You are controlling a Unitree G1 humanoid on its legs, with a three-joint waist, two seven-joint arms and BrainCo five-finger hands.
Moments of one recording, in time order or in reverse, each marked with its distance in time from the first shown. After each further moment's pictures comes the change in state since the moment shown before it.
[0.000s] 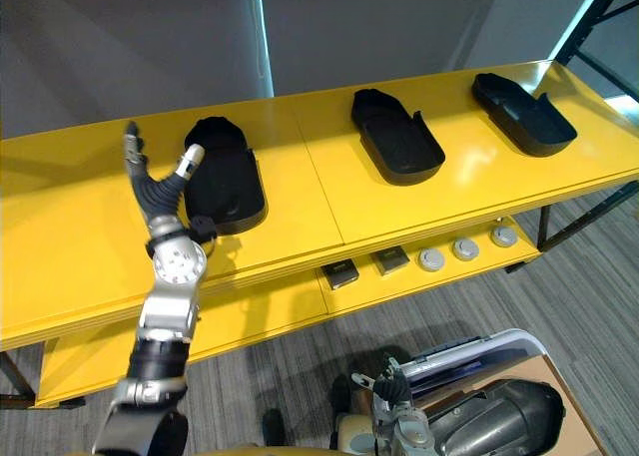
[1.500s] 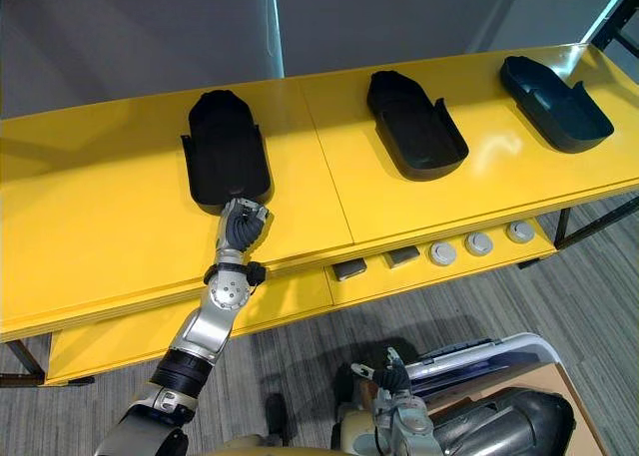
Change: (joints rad) left arm -0.214 0.030 -0.134 0.338 0.104 0.029 -0.087; right arm -0.072 -0.005 -0.005 0.018 0.006 0.004 -0.005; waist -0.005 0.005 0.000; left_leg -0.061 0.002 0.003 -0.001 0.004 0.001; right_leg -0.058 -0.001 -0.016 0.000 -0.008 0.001
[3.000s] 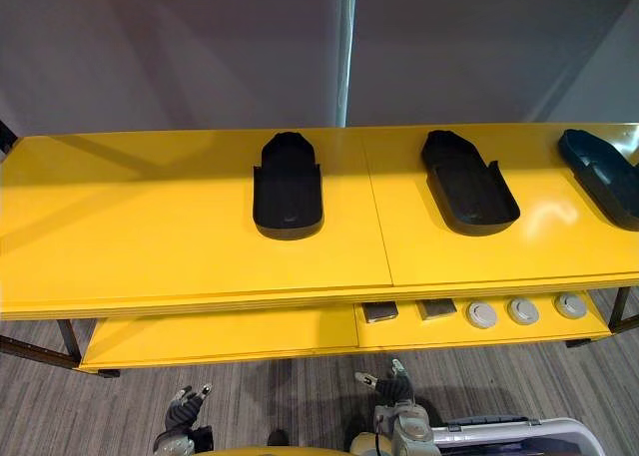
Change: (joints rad) left arm 0.513 -0.046 0.349 0.518 -0.410 -0.068 -0.135; right arm -0.003 0.011 -0.048 0.043 -0.011 0.027 -0.043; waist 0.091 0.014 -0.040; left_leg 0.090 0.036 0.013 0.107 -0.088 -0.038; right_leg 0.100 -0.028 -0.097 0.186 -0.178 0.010
